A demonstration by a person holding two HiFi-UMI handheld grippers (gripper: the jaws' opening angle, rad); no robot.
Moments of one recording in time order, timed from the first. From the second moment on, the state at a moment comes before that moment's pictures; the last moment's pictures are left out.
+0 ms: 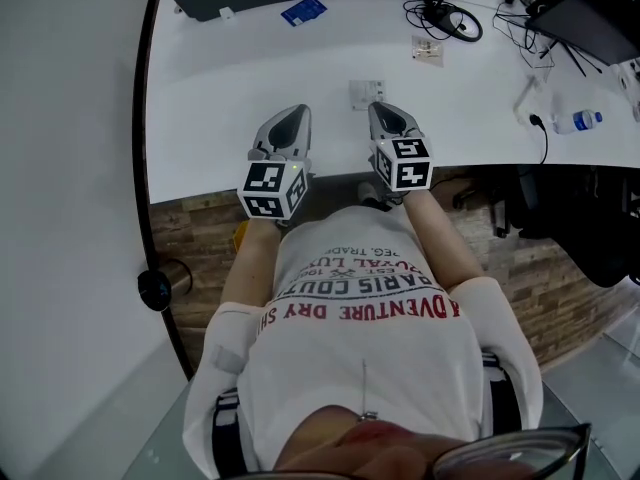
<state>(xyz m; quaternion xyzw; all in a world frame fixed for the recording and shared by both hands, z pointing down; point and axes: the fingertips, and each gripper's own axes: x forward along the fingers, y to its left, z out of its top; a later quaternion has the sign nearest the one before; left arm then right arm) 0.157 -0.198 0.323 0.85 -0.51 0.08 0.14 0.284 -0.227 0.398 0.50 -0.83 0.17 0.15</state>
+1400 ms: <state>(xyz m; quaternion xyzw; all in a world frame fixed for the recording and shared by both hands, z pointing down) 0.200 -0.330 0.477 0.79 -0.51 0.17 0.29 0.324 -0.364 0.584 0.42 -0.78 0.26 0.38</state>
